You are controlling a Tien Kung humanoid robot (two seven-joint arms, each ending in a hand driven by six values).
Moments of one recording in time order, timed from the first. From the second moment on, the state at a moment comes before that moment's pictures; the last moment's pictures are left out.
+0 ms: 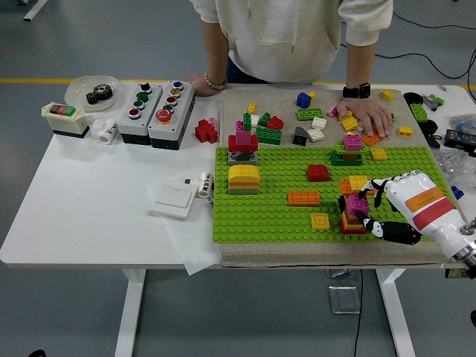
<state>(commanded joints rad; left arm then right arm) -0.19 0.11 -0.37 -0.26 1.59 -0.06 0.33 0.08 -0.47 1.18 1.50 -2.27 -0.30 0.27</state>
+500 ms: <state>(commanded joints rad) -0.19 0.11 -0.37 -0.26 1.59 -0.06 0.33 0.09 -0.47 1.19 1.47 -2.27 -0.35 0.31</state>
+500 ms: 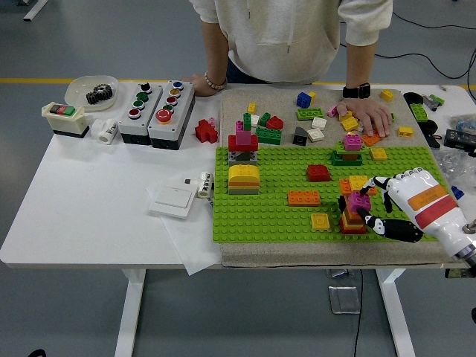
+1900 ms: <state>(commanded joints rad) -0.18 0.10 -0.39 -0.27 1.63 -0.07 0.32 0.22 -0.50 1.04 1.20 -2.27 -0.65 0.56</state>
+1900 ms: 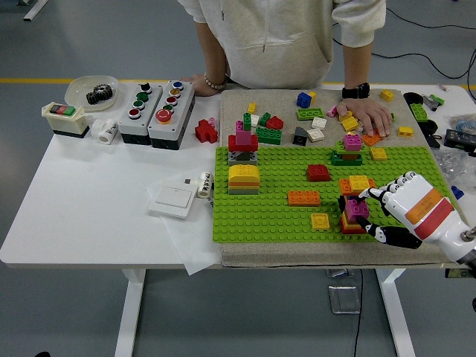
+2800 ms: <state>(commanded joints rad) -0.19 0.09 -0.39 -0.27 1.63 -0.07 0.32 0.25 -0.50 1.03 1.16 -2.21 -0.65 0.61</state>
